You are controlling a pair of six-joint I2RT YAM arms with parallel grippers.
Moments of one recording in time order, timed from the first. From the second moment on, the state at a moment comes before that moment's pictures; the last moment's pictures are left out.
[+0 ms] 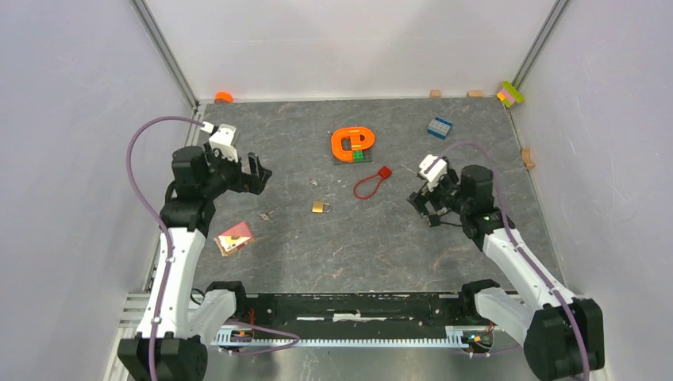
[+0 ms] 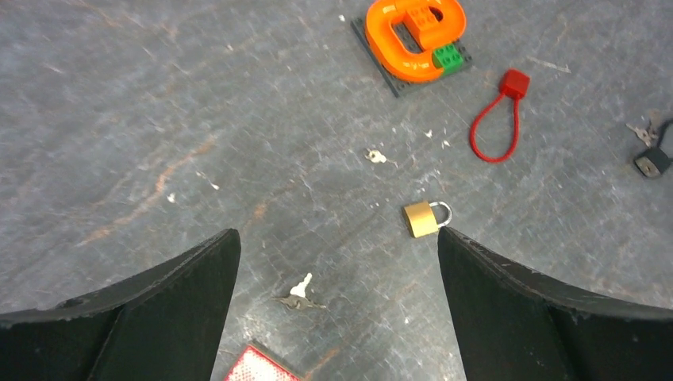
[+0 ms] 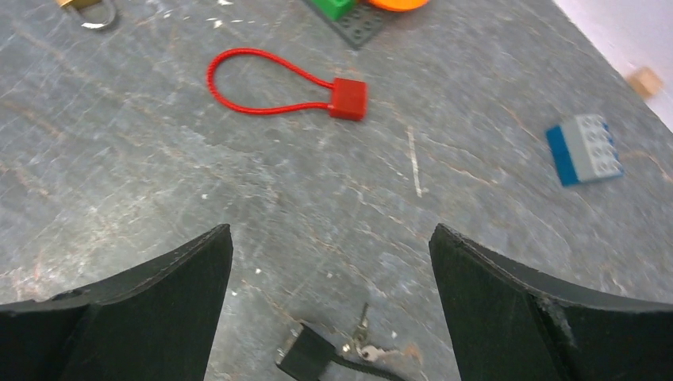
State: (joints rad) left arm 0.02 0.87 0.91 -0.43 0.41 0.07; right arm 0.16 0.96 0.56 -0.04 -0.47 -0.50
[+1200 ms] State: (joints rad) left arm -0.11 1.18 0.82 -0.68 0.21 0.60; right arm 0.52 1.13 0.62 -0.10 -0.26 -0.67
